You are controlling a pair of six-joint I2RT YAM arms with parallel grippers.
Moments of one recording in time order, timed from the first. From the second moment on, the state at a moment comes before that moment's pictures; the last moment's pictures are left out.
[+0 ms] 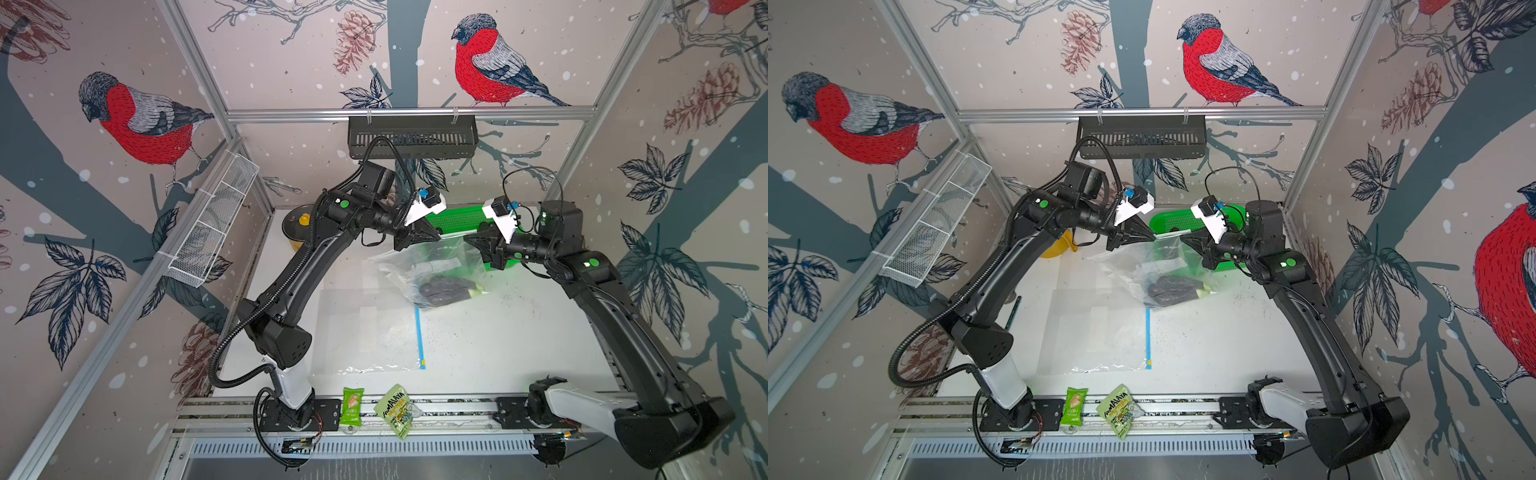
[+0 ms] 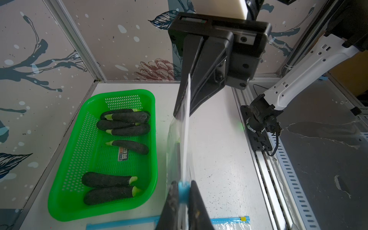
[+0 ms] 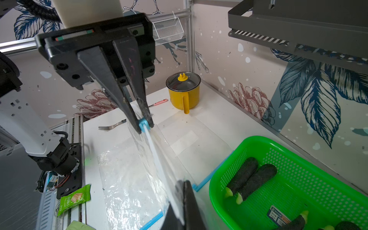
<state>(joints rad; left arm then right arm) -0.57 1.78 2.10 -1.06 0.85 0.63 0.28 1.16 1.29 -0.54 -0.77 -0.22</state>
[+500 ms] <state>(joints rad) -0.57 1.77 2.08 -1.06 0.81 0.63 0.16 1.09 1.21 -0.52 -0.75 -0.15</state>
